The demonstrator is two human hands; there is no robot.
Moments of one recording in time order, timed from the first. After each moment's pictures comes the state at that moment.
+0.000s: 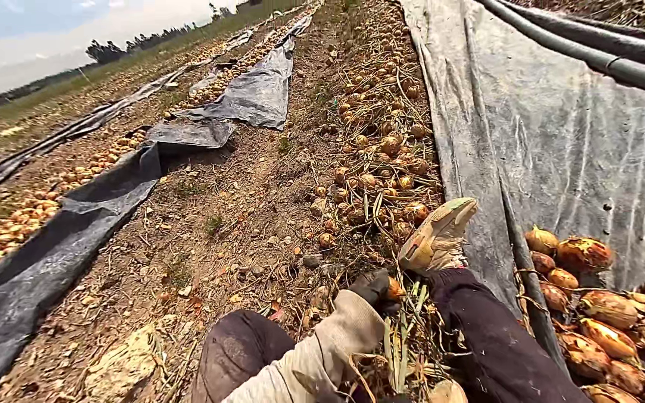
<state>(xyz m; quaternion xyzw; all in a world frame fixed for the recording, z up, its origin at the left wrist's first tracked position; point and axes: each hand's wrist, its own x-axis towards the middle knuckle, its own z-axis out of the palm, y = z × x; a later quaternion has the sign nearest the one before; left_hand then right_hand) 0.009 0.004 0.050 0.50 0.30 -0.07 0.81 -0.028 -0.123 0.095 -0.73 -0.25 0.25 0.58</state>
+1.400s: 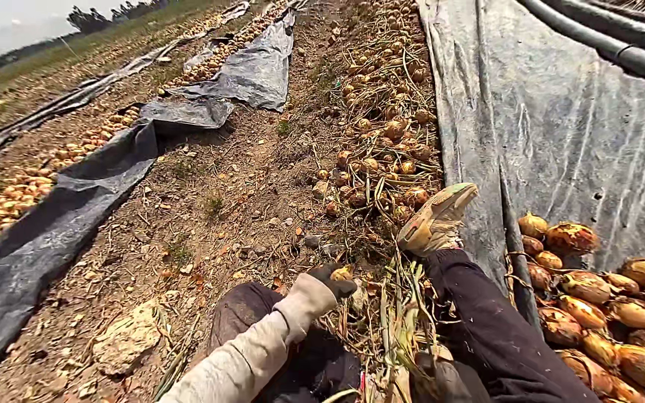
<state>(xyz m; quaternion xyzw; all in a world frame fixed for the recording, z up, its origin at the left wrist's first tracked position) -0.063 0.076 0.060 0.83 0.28 -0.14 0.46 -0.046 -0.160 0.095 -0.66 -0.07 0.35 0.66</state>
